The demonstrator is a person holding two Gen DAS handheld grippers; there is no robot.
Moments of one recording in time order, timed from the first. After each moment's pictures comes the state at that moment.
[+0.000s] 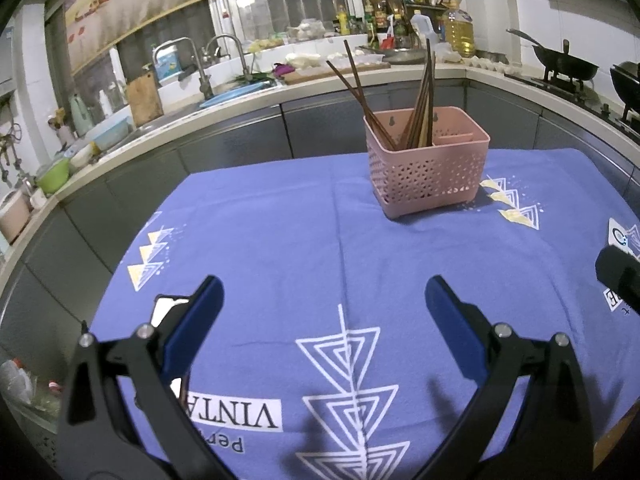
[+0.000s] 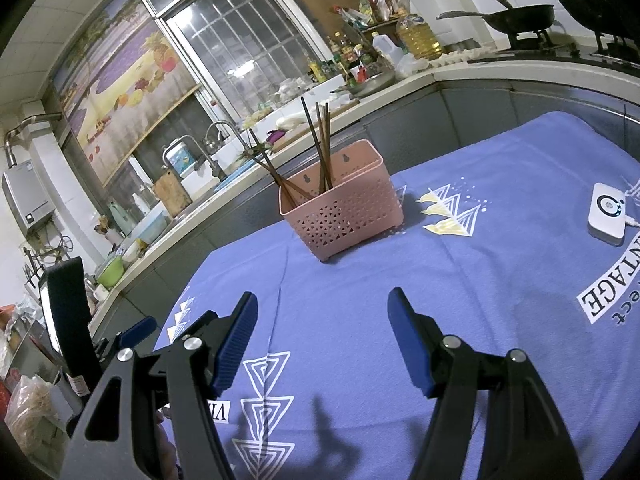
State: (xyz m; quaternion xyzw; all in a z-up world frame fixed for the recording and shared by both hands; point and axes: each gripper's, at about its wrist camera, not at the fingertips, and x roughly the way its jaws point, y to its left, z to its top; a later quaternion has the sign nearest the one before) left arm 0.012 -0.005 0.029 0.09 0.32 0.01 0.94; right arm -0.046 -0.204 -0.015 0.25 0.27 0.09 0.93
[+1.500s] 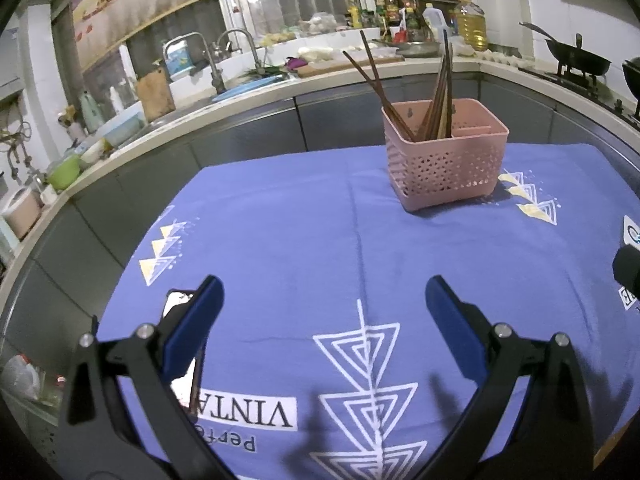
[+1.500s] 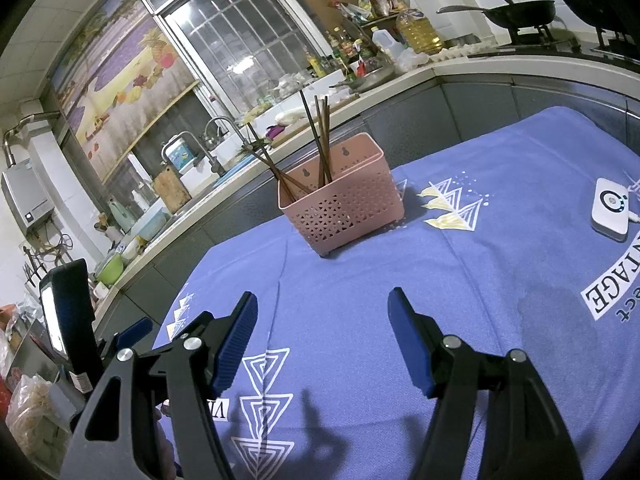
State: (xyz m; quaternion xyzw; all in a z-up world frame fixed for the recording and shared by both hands) left arm 0.017 0.007 0.020 0.09 0.32 0.03 0.94; right arm -0.047 -0.194 -0.025 0.25 0.27 0.10 0.92
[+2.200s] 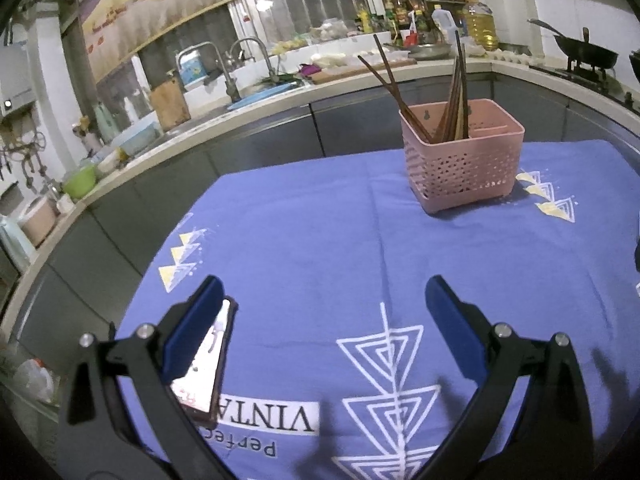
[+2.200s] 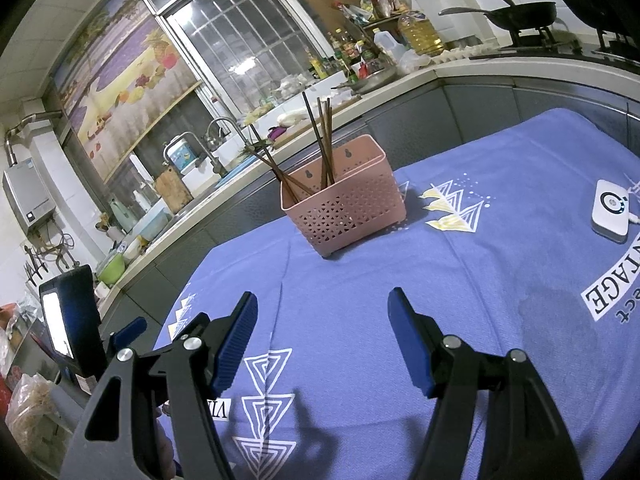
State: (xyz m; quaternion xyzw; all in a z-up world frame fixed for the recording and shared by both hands) left arm 0.013 0.009 0.020 0.12 0.31 0.06 0.94; right arm -0.047 -0.196 -0.022 0.25 0.27 0.10 0.92
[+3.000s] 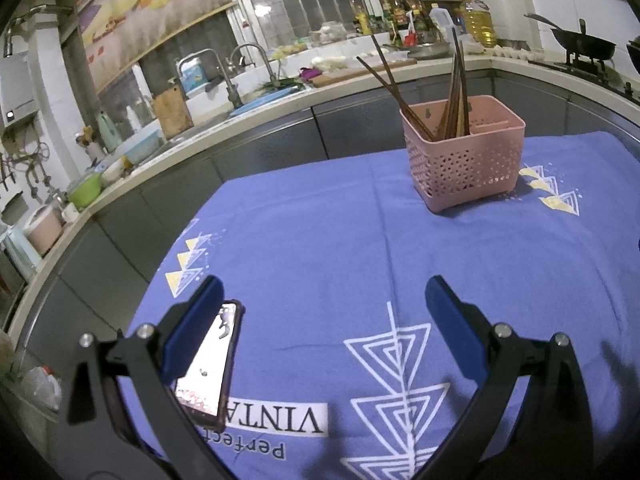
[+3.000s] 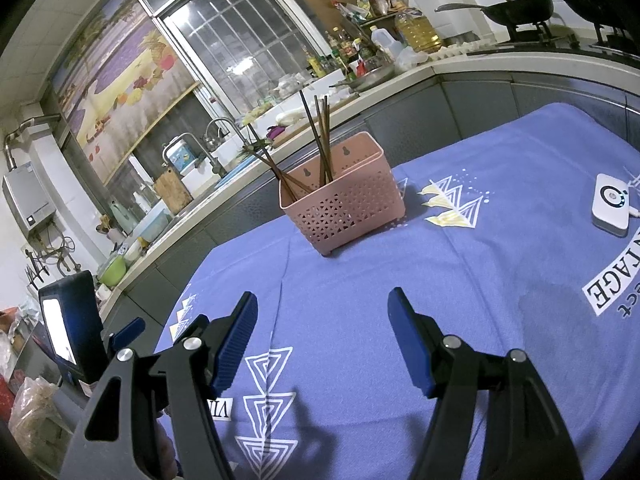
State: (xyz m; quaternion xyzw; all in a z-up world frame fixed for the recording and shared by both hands) left arm 0.010 0.006 0.019 0.14 0.30 0.07 0.94; right arm -0.048 -0.198 -0.021 0.25 0.27 0.10 0.92
